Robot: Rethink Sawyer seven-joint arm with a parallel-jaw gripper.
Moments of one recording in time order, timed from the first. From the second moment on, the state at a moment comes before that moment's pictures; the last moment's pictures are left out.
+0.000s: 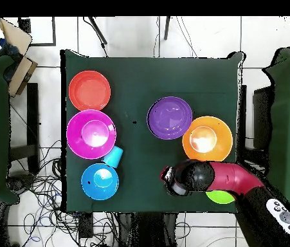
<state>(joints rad) -0.88 -0.69 0.46 2.00 -0.50 0.76 2.29</state>
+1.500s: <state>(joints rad) -0.87 -0.62 0.47 1.98 -0.50 0.83 2.29</state>
